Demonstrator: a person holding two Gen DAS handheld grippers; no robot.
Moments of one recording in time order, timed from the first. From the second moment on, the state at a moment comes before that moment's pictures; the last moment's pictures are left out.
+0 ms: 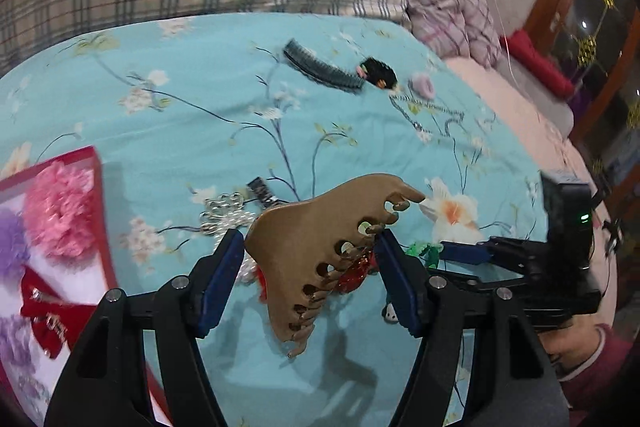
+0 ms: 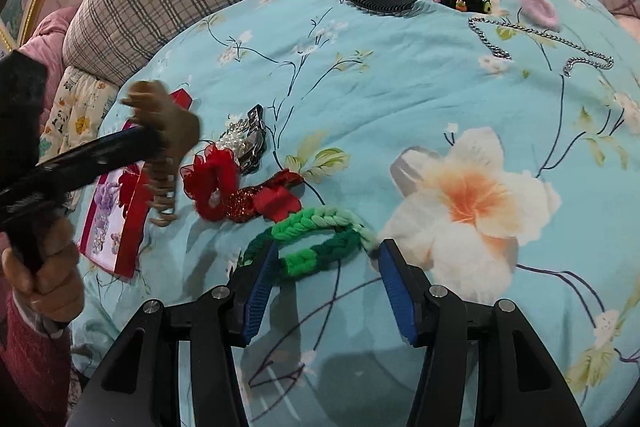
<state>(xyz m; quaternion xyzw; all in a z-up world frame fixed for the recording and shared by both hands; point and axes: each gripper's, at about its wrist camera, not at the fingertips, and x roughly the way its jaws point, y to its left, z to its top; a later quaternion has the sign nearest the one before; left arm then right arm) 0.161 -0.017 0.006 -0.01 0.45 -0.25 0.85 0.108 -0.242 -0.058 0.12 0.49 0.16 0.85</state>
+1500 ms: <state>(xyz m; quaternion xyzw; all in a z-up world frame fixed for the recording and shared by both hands) 0.068 0.222 0.024 -0.13 0.42 -0.04 0.90 0.116 -0.009 0.000 0.06 0.43 0.36 0.82</state>
